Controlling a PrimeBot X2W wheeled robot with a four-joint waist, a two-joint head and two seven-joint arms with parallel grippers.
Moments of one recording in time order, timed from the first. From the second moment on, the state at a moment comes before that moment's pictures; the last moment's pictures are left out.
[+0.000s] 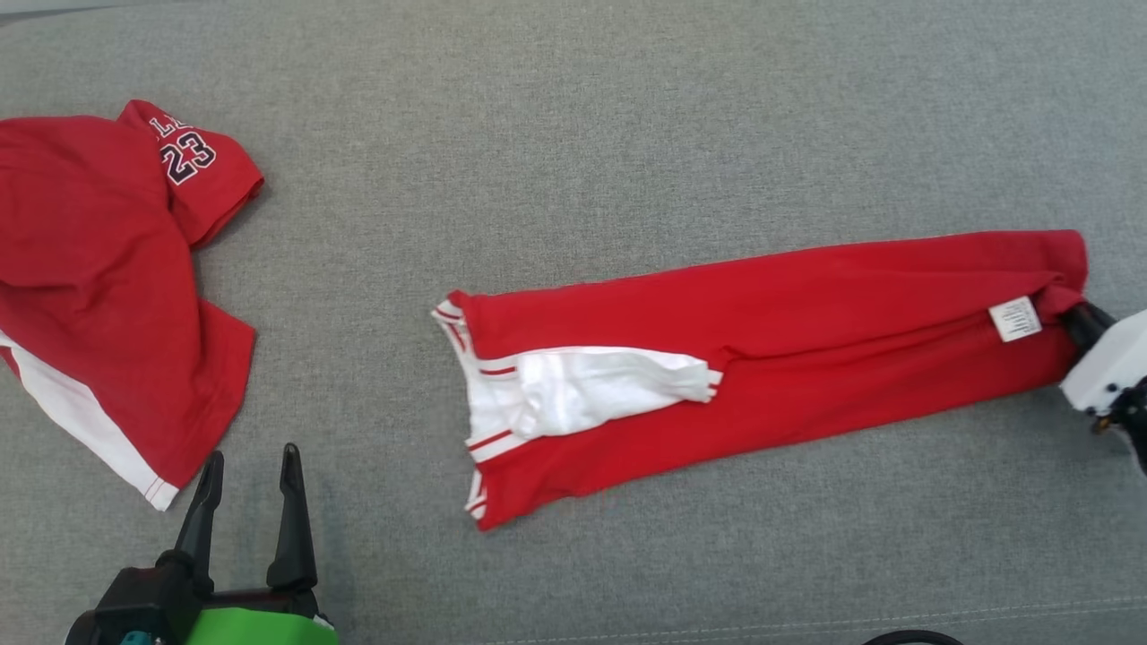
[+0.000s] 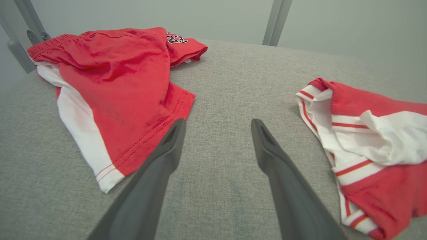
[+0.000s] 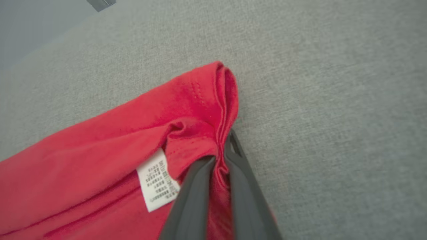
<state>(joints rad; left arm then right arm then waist) 0.08 0.05 0.05 0.08 -0.21 -0.13 -0.26 -0.56 -0.57 0.39 0.74 1.03 0.13 0.03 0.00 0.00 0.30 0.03</state>
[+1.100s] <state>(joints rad) 0.08 0.05 0.00 0.11 -0.23 -0.11 -0.26 -0.46 -0.51 0.65 0.14 0.86 0.13 0.08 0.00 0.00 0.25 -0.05</state>
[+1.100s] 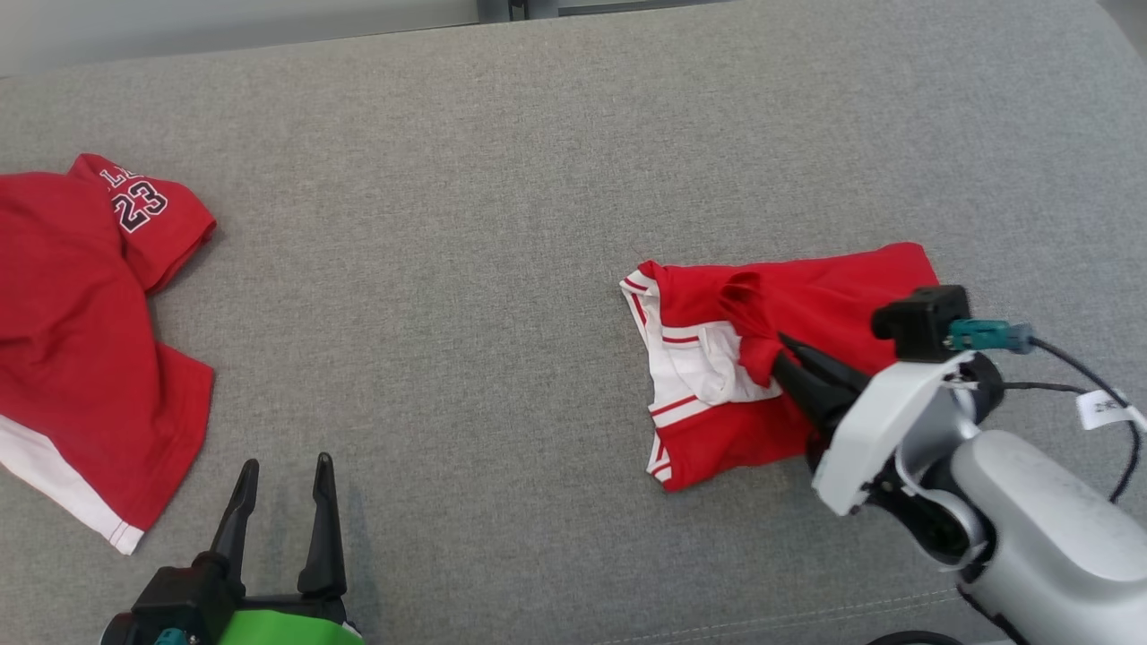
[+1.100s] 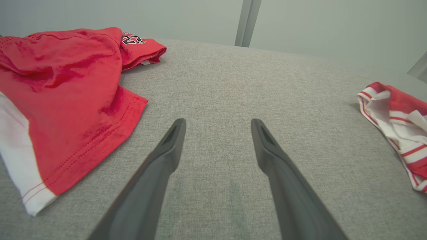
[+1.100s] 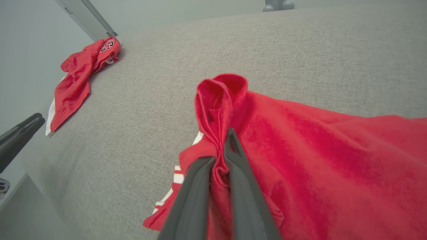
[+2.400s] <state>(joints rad) 0.07 0.05 0.00 0.13 -0.23 -0.12 -0.26 -0.43 -0.35 0.36 0.08 0.37 0.13 -0.07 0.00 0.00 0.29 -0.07</state>
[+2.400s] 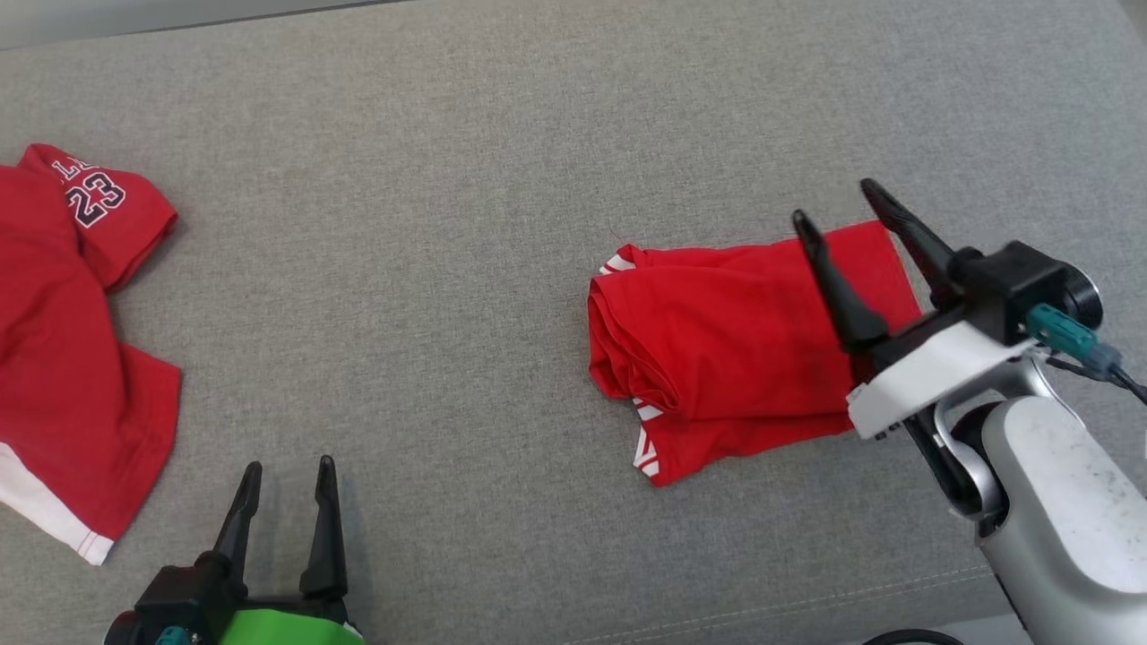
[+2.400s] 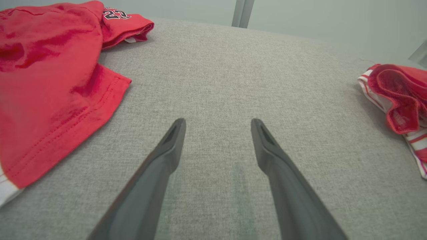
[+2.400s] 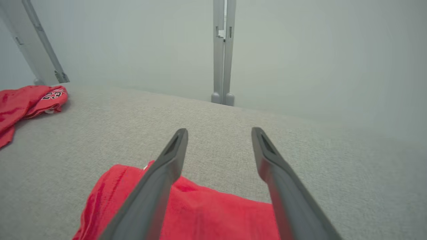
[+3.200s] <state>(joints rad) 0.02 0.05 -0.03 0.14 -0.20 -0.12 -0.26 -0.40 -0.05 0.13 0.48 0.03 0.13 -0.26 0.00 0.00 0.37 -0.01</state>
